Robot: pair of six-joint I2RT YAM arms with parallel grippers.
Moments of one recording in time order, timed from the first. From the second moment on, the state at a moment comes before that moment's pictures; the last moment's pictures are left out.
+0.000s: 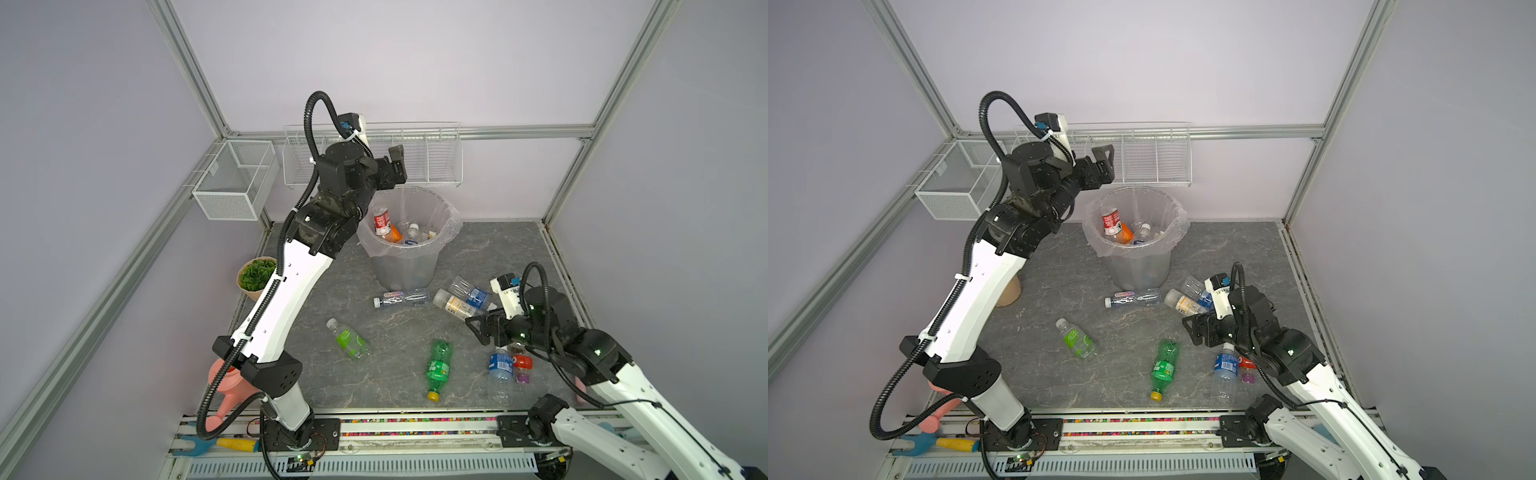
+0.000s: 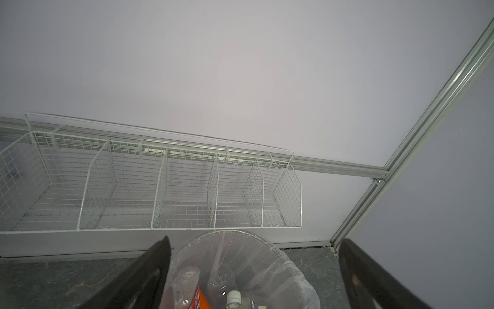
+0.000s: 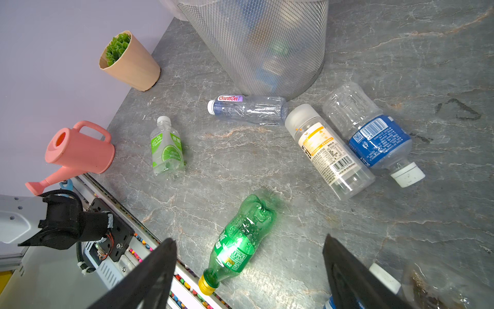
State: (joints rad) left arm -0.66 1.70 2.21 -0.52 -0.31 -0.29; right arm 0.61 0.77 0.91 -0.80 -0.13 0.37
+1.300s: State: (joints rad) left arm -0.64 0.93 1.25 -0.53 -0.54 -0.39; right arm 0.67 1.00 1.09 -0.76 -0.19 0.33
